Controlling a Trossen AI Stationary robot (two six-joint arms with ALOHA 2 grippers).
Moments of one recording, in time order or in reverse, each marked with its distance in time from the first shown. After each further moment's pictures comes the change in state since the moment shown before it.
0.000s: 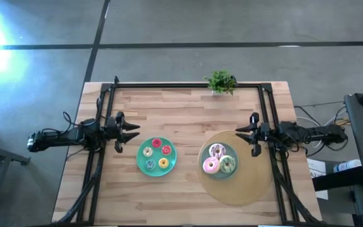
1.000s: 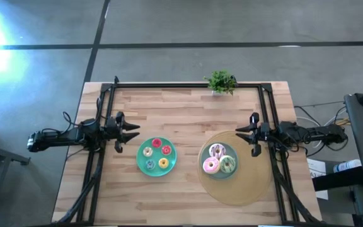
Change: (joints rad) left arm 0.000 0.000 0.000 0.001 0.000 0.000; right arm 0.000 -0.001 0.000 0.000 0.001 0.001
